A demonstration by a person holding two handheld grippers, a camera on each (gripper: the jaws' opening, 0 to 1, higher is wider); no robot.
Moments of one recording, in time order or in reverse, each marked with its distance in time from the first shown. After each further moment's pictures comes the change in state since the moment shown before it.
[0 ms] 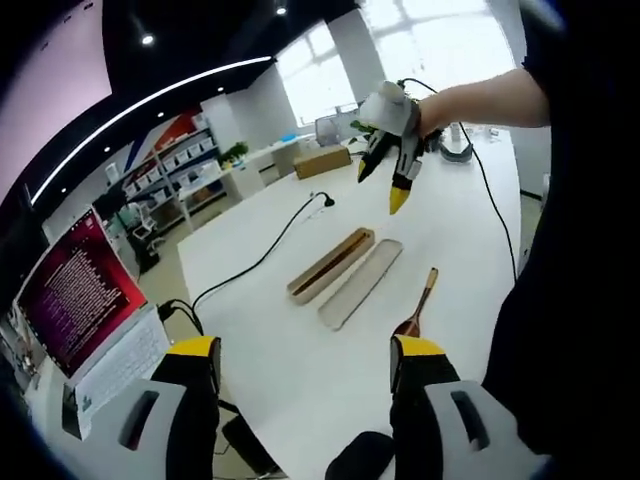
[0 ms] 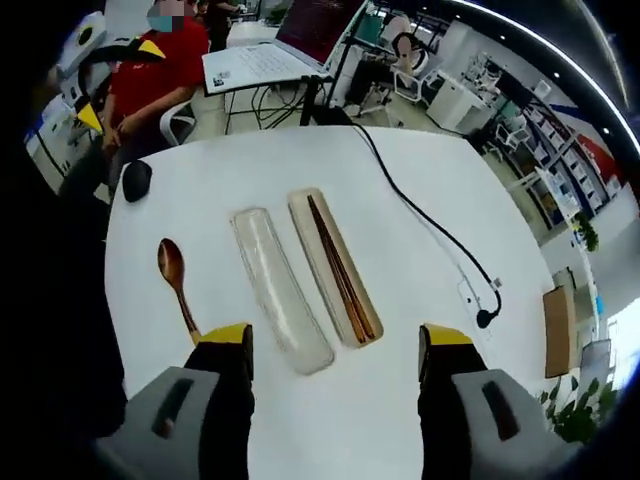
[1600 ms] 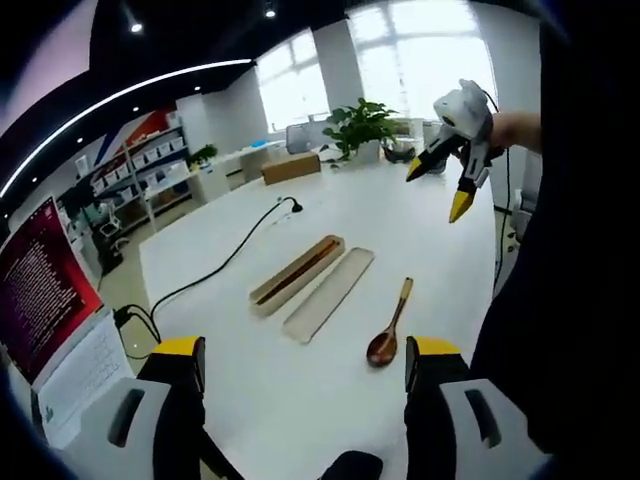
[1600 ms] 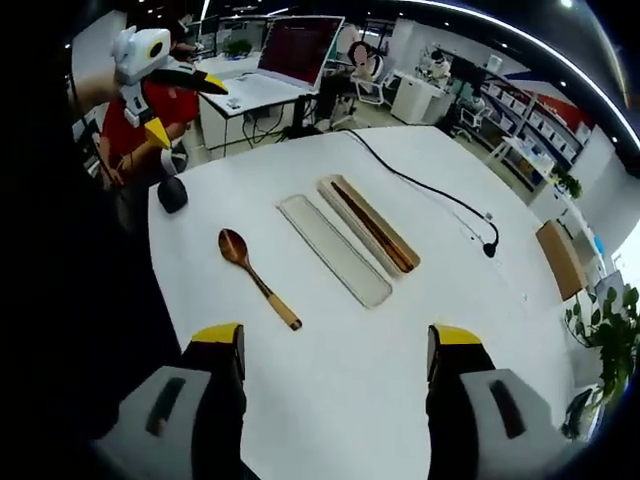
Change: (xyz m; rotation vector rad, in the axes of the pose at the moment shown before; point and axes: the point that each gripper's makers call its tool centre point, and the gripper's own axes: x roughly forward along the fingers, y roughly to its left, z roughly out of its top) left arm 0.023 -0.017 -0.002 -0.044 -0.046 -0.172; right arm -0.065 0.090 -0.056 0.205 -0.064 -0.034
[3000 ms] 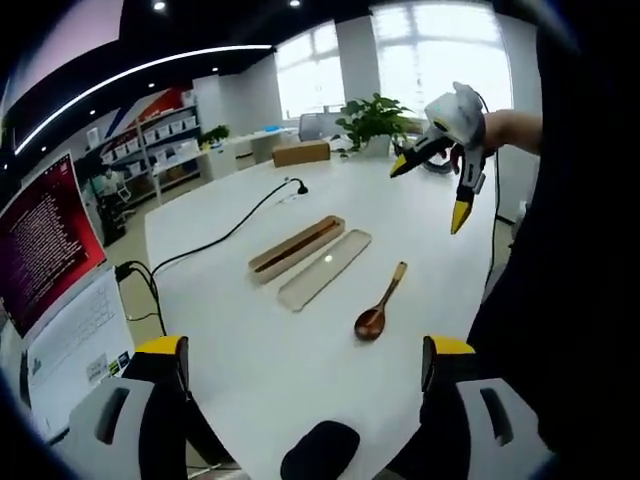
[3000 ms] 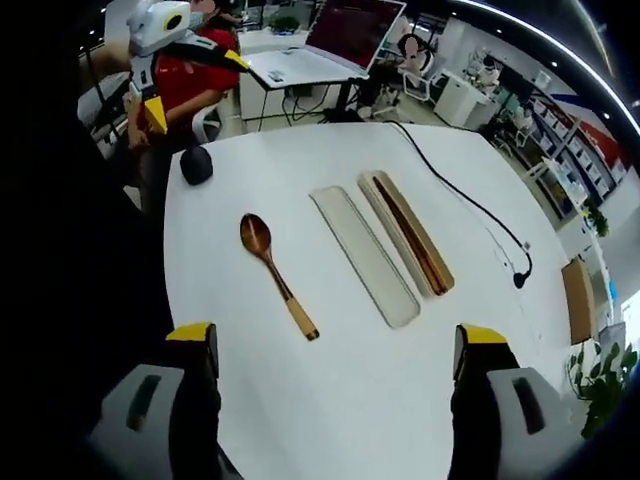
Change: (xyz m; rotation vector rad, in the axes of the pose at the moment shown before) left arm -0.027 -0.010 -0.041 -0.100 0.052 0.027; right arm 0.034 0.025 0.017 -0.178 0.067 0.107
